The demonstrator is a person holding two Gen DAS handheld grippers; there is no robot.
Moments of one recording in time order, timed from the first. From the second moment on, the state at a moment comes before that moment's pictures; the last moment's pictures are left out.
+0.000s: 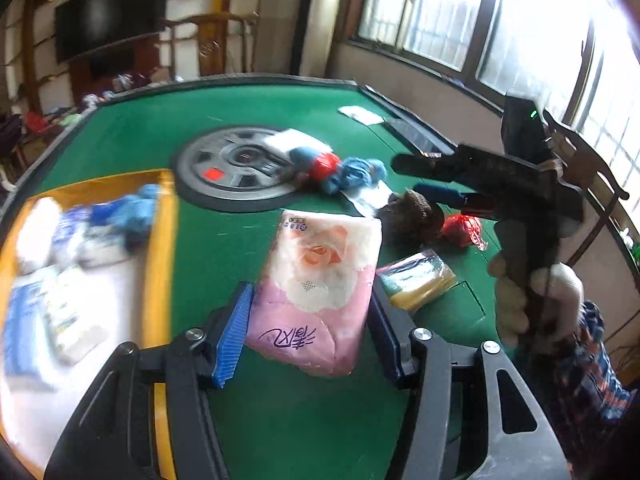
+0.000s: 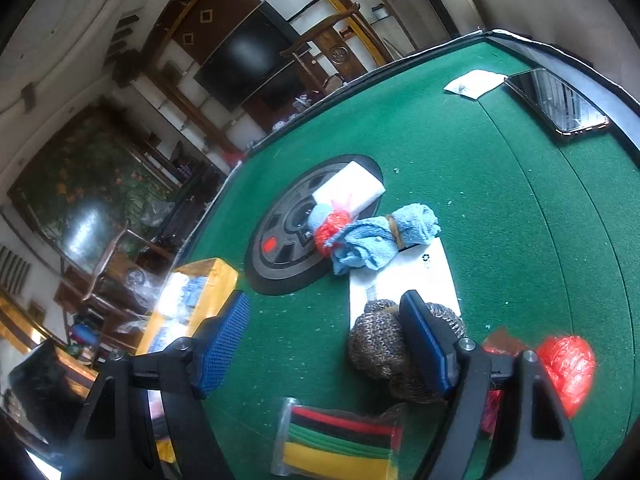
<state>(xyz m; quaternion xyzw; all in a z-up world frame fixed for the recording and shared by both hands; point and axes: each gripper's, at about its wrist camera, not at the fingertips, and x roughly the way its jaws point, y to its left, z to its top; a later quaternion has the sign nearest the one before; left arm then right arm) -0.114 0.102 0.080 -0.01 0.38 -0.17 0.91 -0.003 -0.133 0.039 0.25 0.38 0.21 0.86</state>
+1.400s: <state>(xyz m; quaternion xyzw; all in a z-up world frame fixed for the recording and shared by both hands) -0.165 0.264 0.080 -0.21 0.34 -0.07 0.91 0.055 -0.052 0.085 0.05 0.44 0.16 0.88</state>
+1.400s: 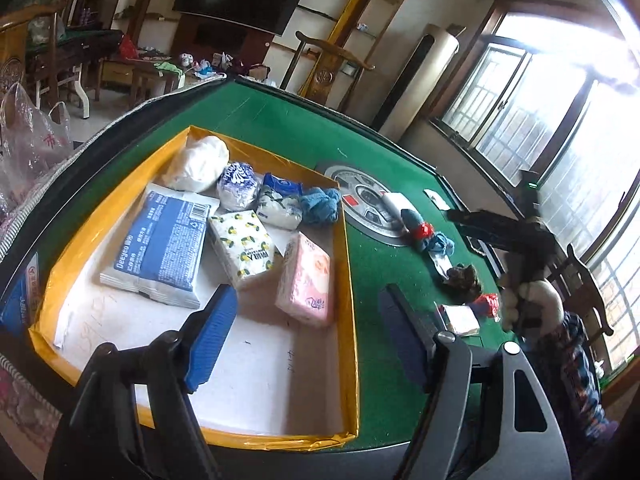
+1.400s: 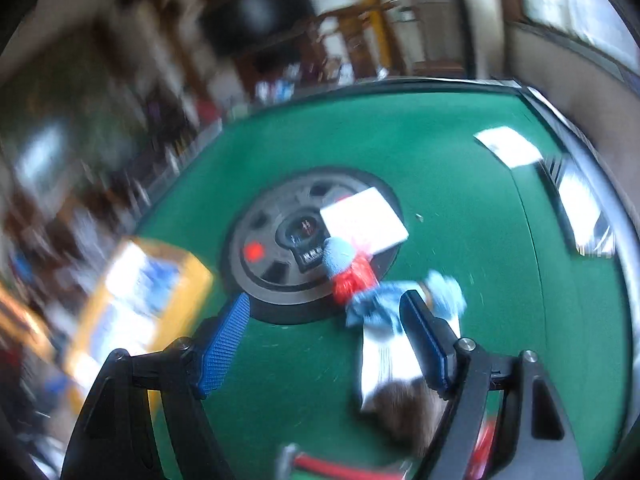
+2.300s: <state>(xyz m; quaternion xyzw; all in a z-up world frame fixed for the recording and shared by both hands) -0.178 0.292 0.054 -0.25 0.36 -0.04 0.90 -0.011 0.093 0.098 0.00 0.46 0.32 0.83</state>
